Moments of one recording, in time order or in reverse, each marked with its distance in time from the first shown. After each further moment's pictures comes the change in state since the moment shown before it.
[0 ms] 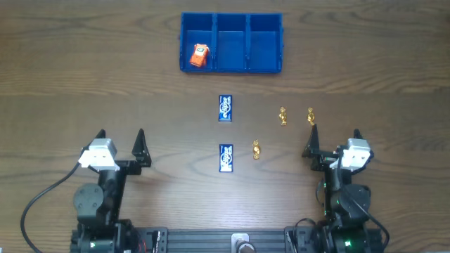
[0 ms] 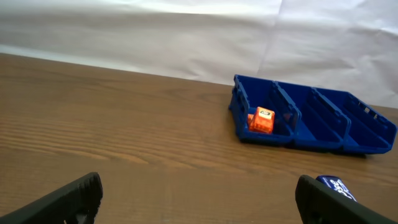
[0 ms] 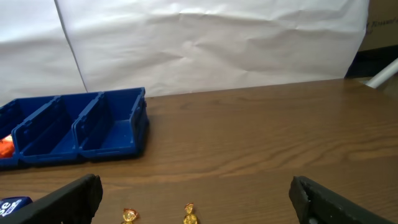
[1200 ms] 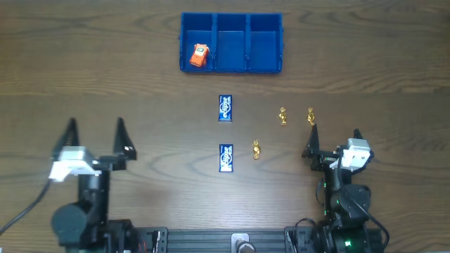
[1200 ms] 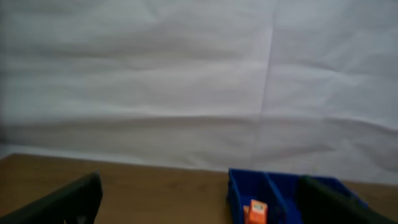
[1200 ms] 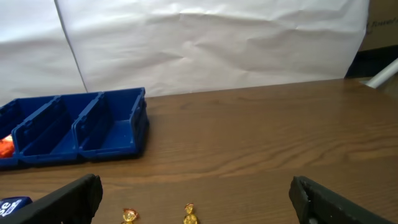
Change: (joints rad) left arm -0.002 0.022 0.171 0.163 -0.036 0.033; right arm 0.000 0.000 0.000 0.000 0.000 0.000
